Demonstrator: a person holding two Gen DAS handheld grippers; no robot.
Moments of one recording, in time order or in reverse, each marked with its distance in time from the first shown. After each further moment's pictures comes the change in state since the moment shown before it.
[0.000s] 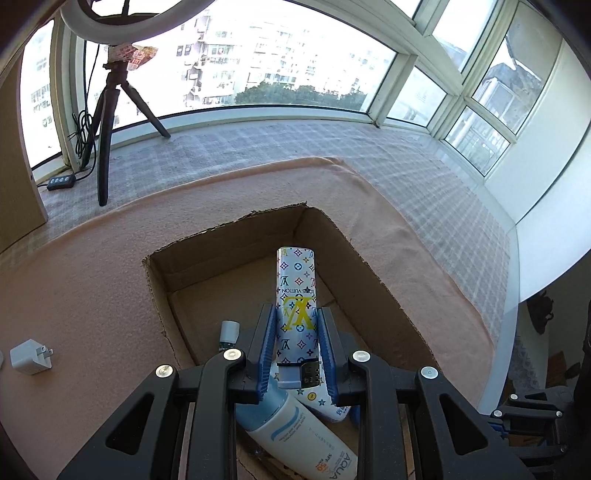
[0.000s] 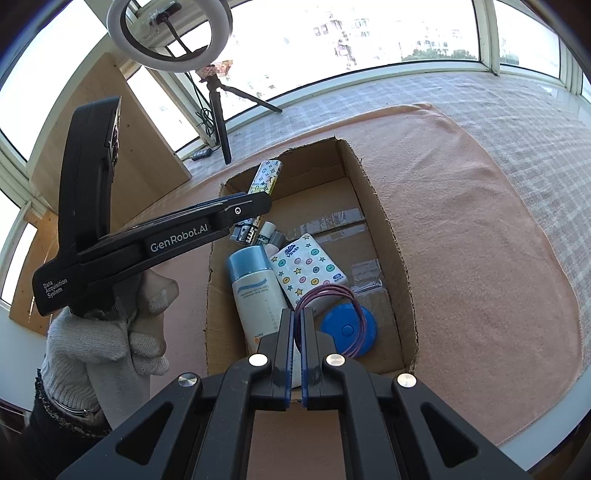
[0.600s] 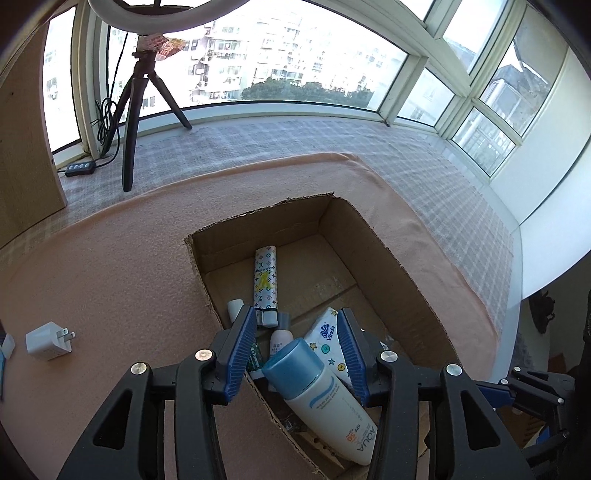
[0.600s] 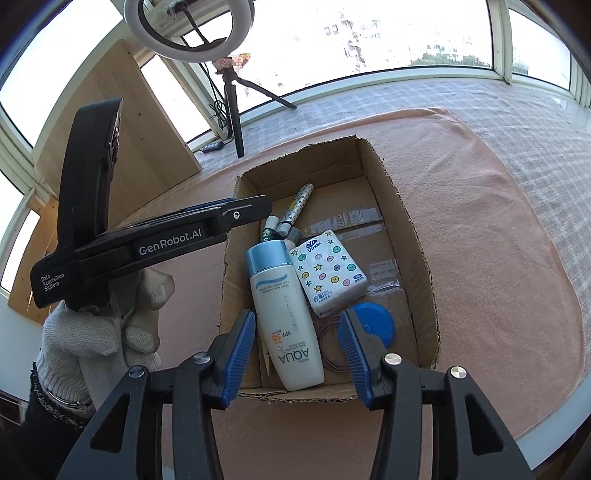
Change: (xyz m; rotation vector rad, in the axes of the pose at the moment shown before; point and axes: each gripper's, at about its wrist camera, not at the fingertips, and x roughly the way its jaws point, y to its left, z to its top) left arm -0.026 0.031 -0.016 -0.024 0.011 0.025; right arm 0.003 0.022 -0.006 -0.043 0.008 0.003
